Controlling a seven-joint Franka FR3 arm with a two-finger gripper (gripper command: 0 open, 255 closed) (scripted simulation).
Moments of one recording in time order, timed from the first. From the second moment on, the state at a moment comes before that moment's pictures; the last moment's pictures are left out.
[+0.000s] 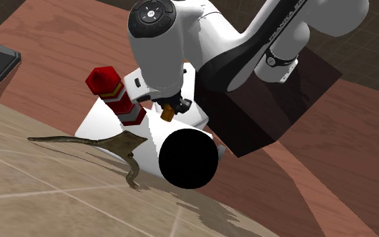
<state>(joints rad) 0.07 0.04 -0.21 -2.27 -0.03 2.33 -0.59</state>
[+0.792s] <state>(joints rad) 0.14 0.07 -0.14 -2.16 -0.03 2.23 -0.46</state>
